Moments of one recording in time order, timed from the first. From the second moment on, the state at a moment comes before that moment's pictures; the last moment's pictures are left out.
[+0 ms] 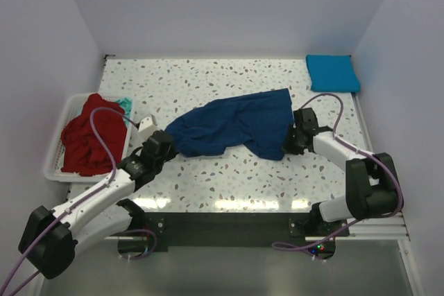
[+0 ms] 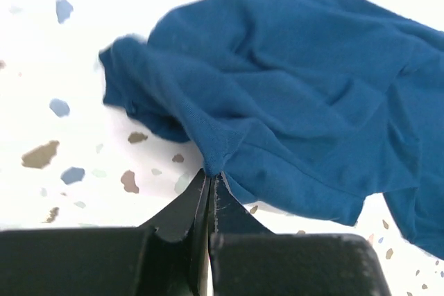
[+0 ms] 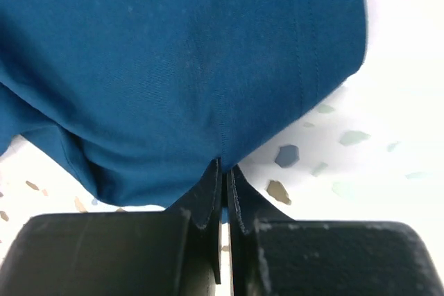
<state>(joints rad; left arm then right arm) -0.60 0.94 0.46 -0.22 -0.48 -0.92 0.21 1.43 0.70 -0.35 -0.04 0.55</state>
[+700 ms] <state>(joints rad) -0.44 1.05 0.93 -0.57 -0.41 -0.48 0.19 1.39 1.23 -0.83 0.32 0.34</state>
